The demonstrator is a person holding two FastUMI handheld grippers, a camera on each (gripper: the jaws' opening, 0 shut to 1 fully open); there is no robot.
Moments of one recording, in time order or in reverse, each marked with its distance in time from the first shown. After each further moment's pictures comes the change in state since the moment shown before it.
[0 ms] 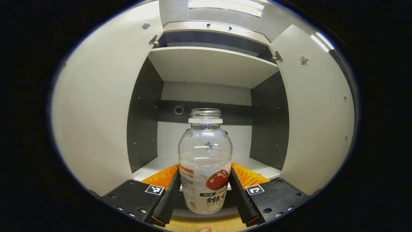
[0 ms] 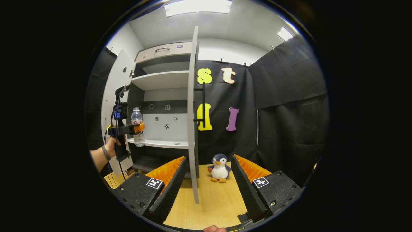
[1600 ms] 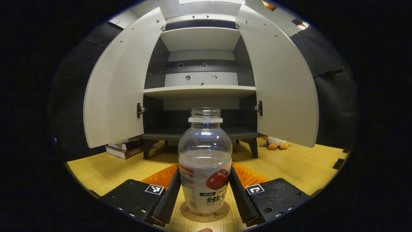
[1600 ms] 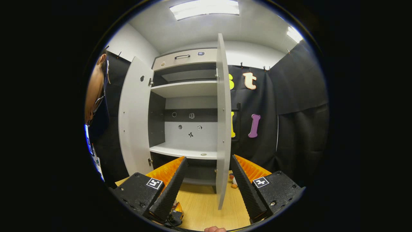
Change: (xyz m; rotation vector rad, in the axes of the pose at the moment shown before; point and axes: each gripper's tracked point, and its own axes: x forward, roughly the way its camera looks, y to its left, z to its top) left arm -0.160 -0.078 -0.277 0.054 0.162 0.082; right arm -0.004 0.075 0.054 -0.024 0.010 0.188
